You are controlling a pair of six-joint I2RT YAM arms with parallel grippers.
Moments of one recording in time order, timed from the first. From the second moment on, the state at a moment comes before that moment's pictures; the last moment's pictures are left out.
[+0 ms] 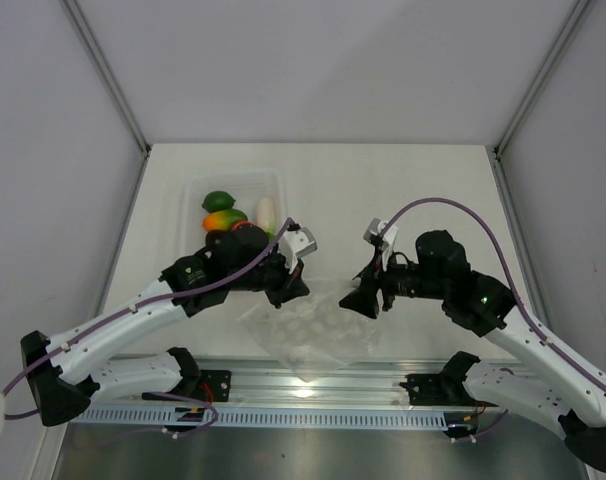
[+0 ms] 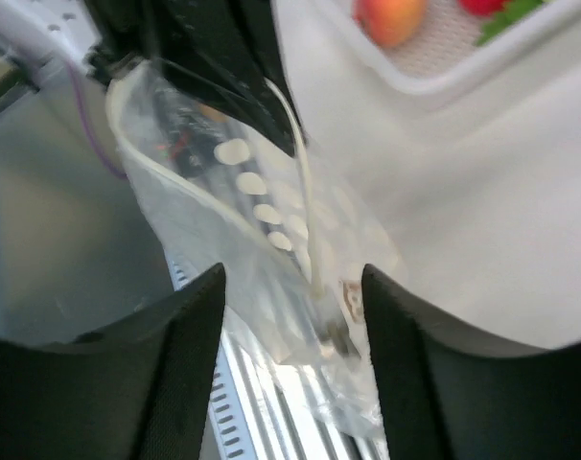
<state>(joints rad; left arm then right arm) -0.91 1.04 0.99 -0.55 0.31 -0.06 0.79 0.83 0.90 -0.47 -0.51 0.16</state>
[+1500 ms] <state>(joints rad) -1.04 1.17 1.04 -0.42 -0.66 -0.86 0.85 1.24 1.19 -0.61 0.27 0.73</state>
